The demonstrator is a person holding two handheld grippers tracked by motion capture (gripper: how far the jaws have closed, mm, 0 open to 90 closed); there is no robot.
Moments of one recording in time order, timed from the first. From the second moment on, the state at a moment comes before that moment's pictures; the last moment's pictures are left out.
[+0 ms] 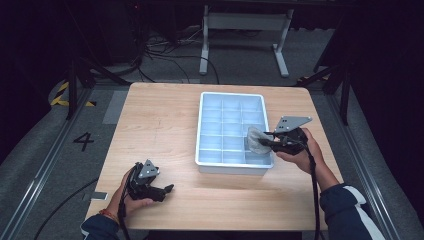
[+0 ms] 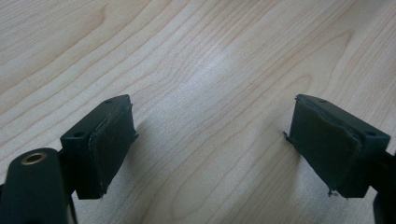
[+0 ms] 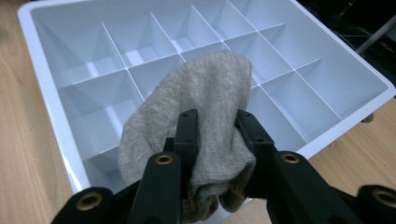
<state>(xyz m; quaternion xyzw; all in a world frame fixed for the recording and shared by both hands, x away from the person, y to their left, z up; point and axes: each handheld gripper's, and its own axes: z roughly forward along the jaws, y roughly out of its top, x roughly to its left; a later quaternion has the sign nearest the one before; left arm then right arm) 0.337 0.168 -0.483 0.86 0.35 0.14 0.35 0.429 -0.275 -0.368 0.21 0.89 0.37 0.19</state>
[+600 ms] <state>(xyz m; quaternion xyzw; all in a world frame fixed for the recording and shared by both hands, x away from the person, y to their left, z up) 0.337 0.168 -0.484 0.86 0.35 0.14 0.35 0.447 -0.253 -0.386 0.20 0.91 0.29 0.21</state>
